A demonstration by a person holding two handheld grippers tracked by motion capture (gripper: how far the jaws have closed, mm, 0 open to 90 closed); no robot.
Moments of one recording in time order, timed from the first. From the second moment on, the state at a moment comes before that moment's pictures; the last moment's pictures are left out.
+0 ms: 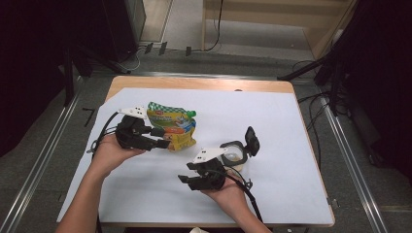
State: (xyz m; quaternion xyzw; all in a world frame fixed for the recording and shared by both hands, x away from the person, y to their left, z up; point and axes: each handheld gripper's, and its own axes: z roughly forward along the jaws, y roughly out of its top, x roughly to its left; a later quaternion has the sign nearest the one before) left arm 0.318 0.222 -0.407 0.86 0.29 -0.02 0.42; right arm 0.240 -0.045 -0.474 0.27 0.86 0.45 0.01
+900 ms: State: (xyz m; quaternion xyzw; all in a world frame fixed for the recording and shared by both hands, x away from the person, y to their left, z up) left arm 0.361 0.233 -0.410 0.85 0.29 -0.01 0.44; right arm 0.241 -0.045 -0.483 0.26 0.86 0.44 0.02
